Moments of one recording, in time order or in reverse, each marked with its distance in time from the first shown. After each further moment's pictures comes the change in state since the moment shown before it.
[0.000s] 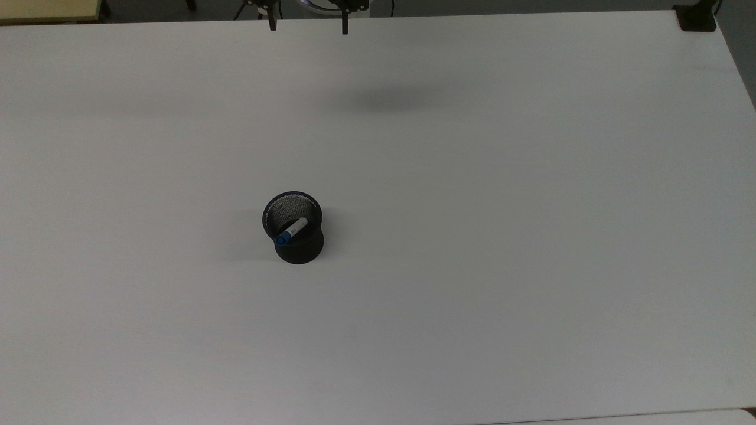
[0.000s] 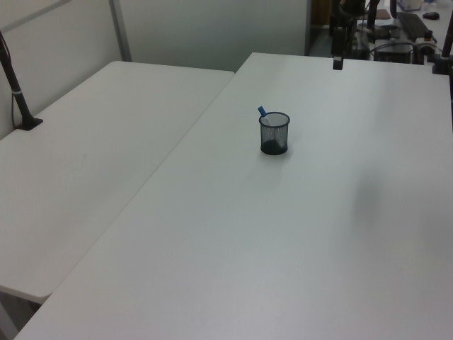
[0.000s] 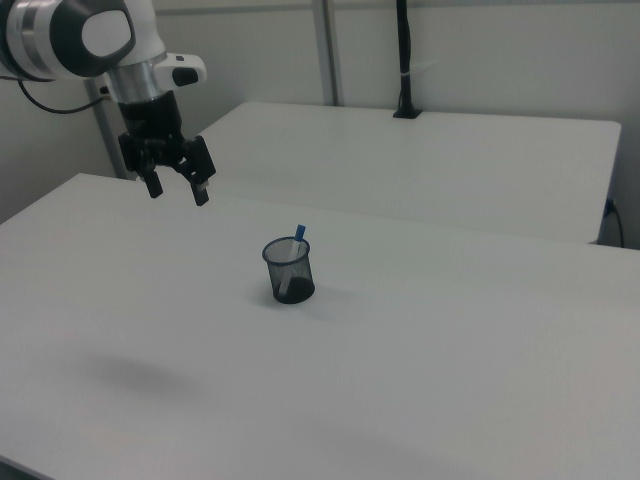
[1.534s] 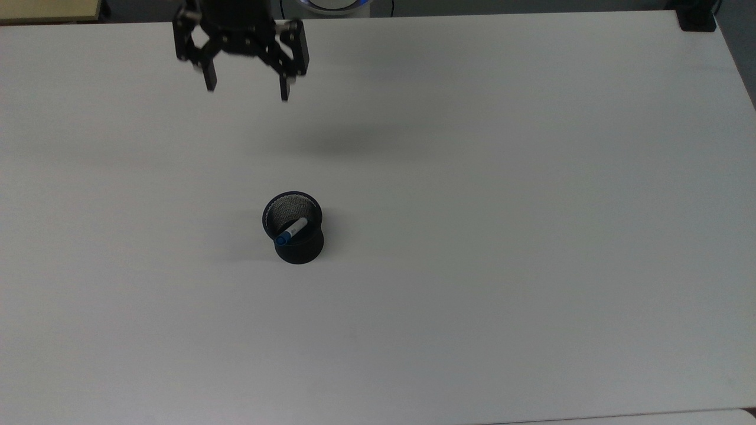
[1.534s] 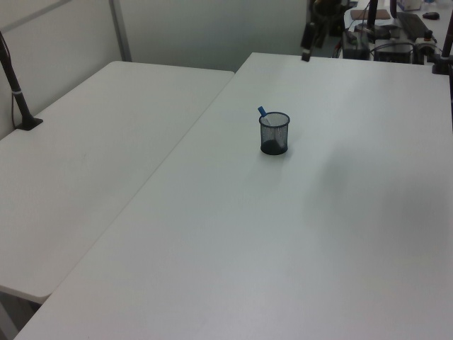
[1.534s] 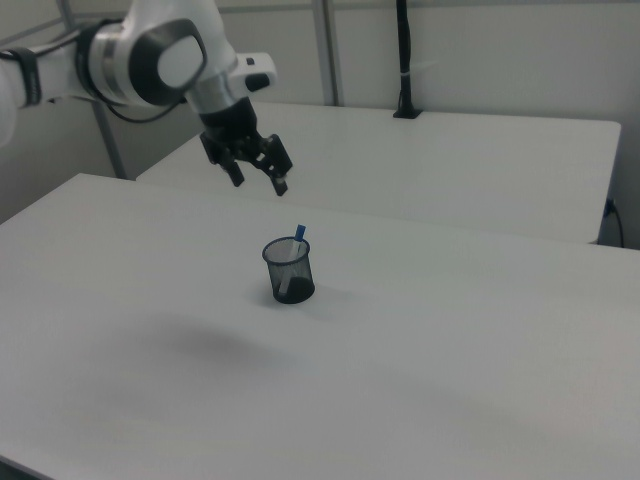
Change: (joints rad) arm -0.115 0.150 -0.010 0.067 -0.001 0.293 -0.022
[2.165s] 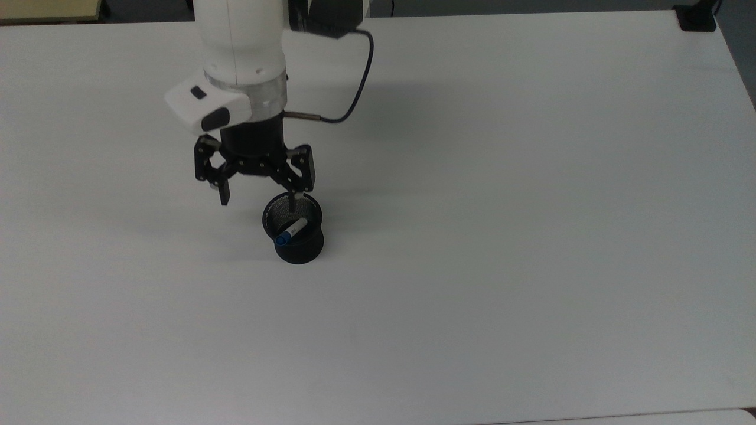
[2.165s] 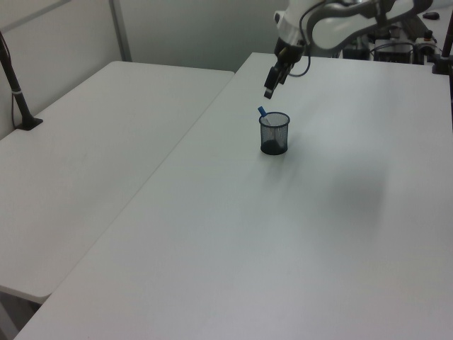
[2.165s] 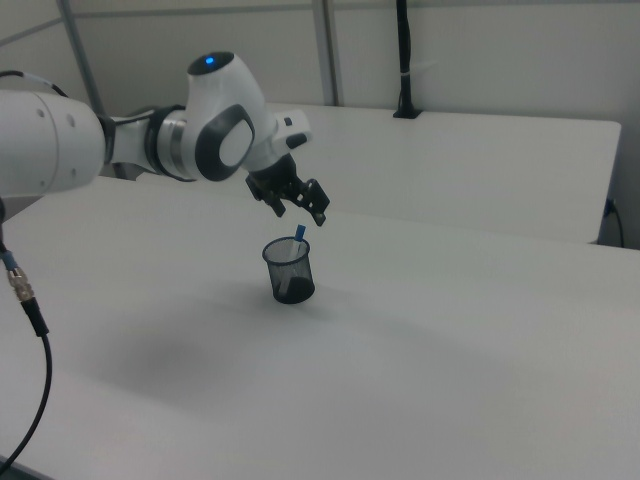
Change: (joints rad) arm 0.003 0.256 0.002 0.001 -0.002 0.397 0.006
